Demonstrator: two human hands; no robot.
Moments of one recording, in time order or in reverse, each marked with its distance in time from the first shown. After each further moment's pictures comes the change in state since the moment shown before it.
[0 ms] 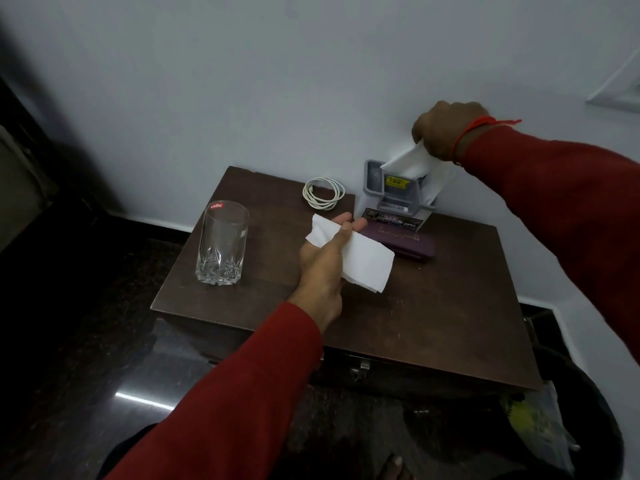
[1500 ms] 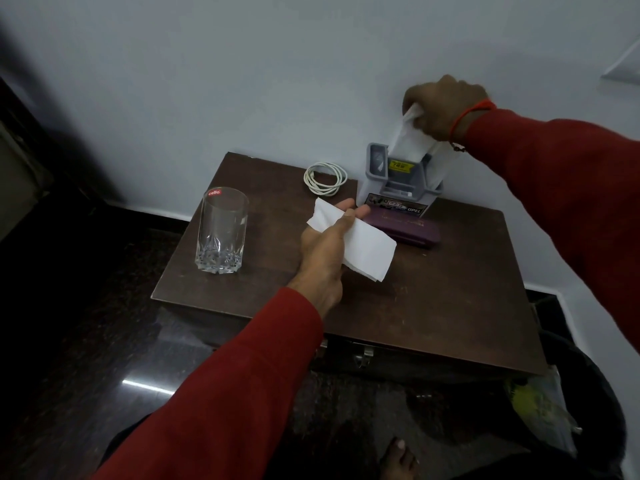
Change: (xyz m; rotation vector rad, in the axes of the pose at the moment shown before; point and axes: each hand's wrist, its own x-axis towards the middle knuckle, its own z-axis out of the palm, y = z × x) left_hand 0.000 0.003 -0.003 0.058 -0.003 -0.027; right_hand 0.012 -0.006 0.009 0.333 0.027 0.016
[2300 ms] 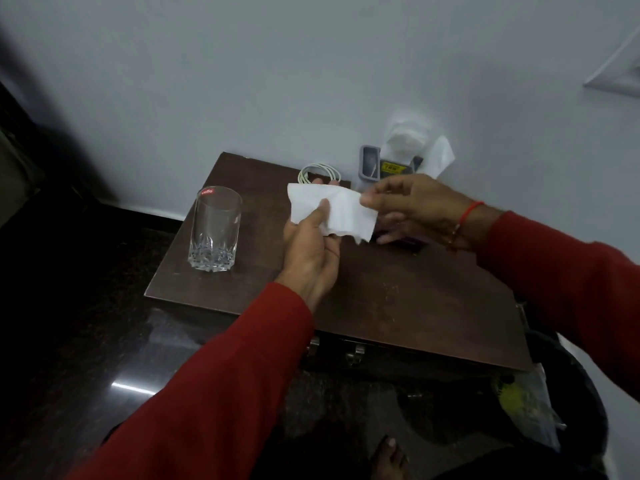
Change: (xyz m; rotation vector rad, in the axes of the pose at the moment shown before) left_hand 0.005 0.009 0.002 -0.474 0.042 0.075; right_hand -0.127 -0.054 0.025 1.437 -0.476 0.167
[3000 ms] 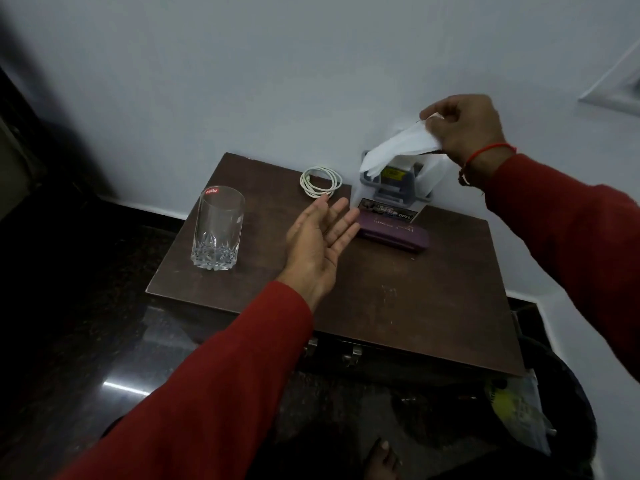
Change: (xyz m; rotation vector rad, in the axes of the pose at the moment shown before) left_hand 0.002 0.001 -0.007 0.099 -0.023 -0.083; right_hand 0.049 -0.043 -0.074 -0.477 0.775 -0.382
